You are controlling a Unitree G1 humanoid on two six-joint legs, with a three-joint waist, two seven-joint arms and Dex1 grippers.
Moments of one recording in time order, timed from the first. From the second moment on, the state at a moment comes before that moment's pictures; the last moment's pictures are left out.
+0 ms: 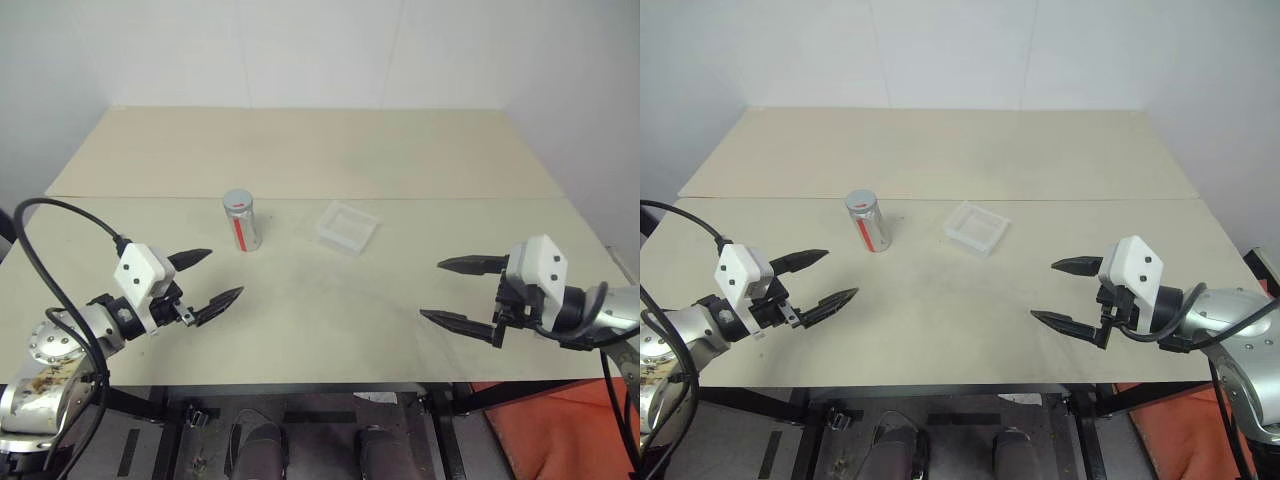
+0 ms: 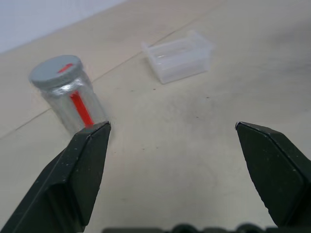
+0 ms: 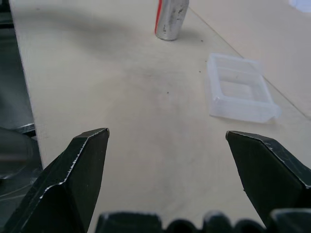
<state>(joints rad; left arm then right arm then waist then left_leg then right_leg) 0.00 0.71 0.30 -0.41 -0.46 0.34 -0.76 -0.09 -0.91 -0.26 -0.52 0.57 0.49 0.97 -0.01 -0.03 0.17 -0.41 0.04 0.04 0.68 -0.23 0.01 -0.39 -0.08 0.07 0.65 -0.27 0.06</state>
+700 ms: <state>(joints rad) -0.28 0.27 0.14 0.00 -0.14 0.08 -0.27 -0.18 -0.79 -0.17 -0.57 0.58 0.59 0.74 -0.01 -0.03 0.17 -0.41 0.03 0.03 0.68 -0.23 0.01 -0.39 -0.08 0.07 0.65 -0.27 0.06</state>
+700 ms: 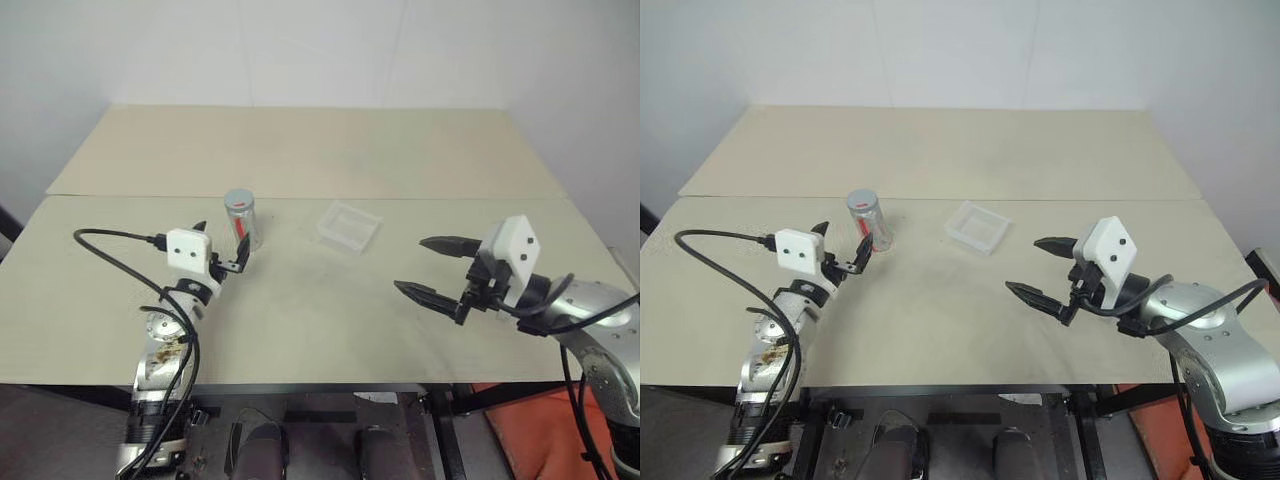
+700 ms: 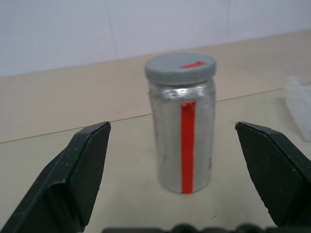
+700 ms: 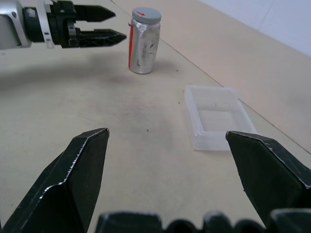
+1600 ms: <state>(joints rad) -0.54 0.21 0.12 0.52 -0.08 -0.19 -0.18 -0.14 -0.79 -0.24 -0.61 0.59 0.64 0.62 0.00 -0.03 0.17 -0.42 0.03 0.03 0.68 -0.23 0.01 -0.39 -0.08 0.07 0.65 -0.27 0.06</state>
